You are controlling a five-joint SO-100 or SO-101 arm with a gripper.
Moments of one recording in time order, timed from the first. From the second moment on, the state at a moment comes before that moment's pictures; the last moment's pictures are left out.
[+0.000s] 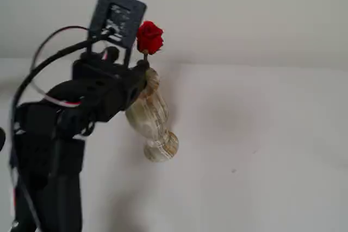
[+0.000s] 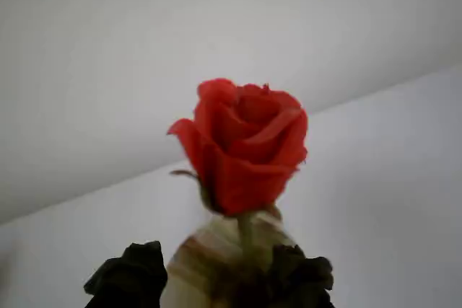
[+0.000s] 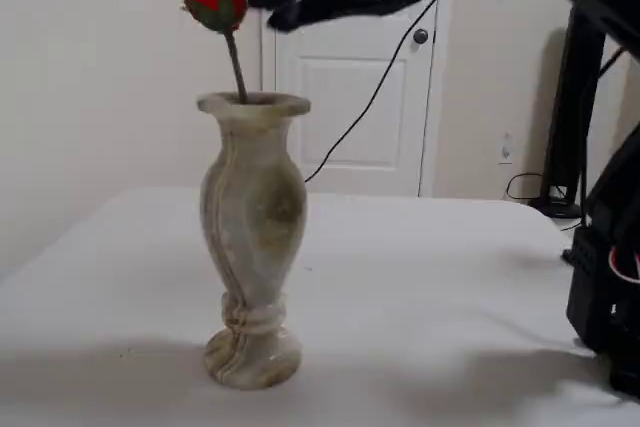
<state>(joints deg) -9.1 109.4 76.2 53.9 -66.7</state>
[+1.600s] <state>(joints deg) 14.6 112.6 61.7 40.6 -93.9</state>
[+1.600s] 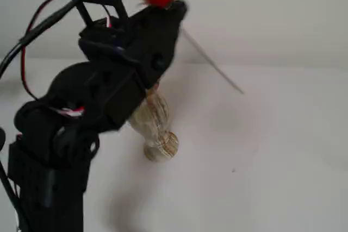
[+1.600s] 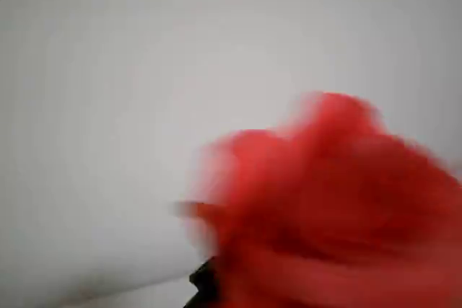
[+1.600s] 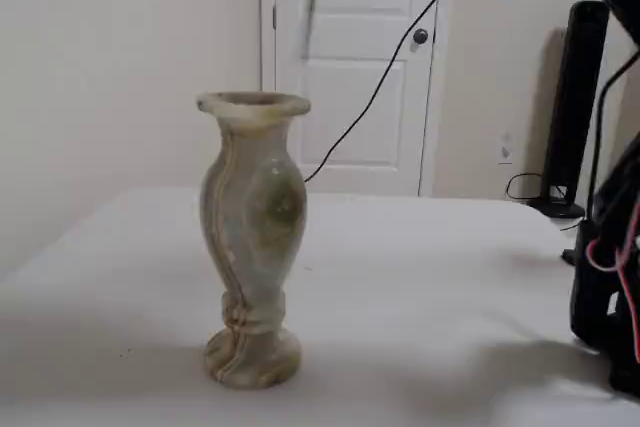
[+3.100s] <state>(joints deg) 13.1 125.1 130.1 25.0 -103.6</state>
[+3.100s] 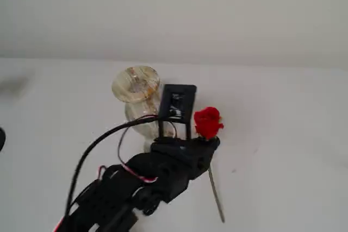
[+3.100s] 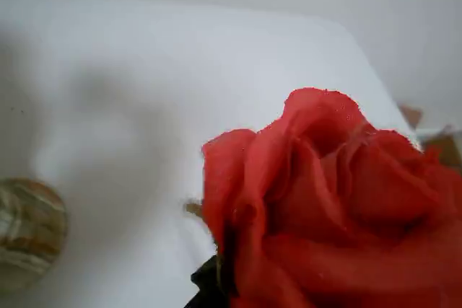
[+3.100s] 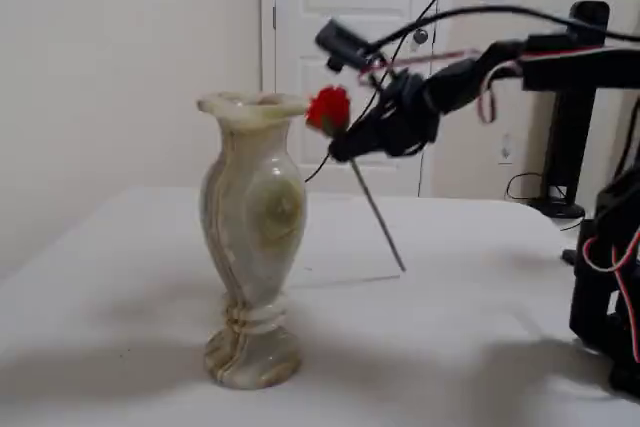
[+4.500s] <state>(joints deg) 14.8 74.0 131.5 -34.5 -107.8</state>
